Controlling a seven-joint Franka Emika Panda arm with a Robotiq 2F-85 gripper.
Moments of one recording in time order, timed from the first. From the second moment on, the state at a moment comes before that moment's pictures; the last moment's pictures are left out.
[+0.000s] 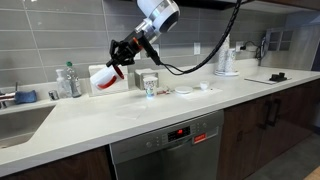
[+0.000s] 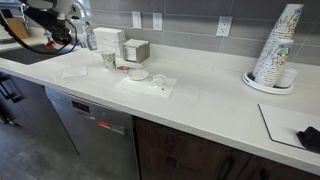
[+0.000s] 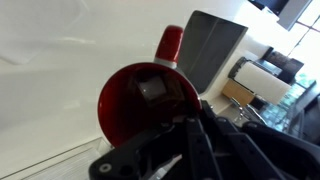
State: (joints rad) arm -0.12 0.24 0.54 -1.89 1.05 2.41 -0.69
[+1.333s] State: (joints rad) arm -0.01 0.33 0.18 -2.12 1.86 1.65 -1.57
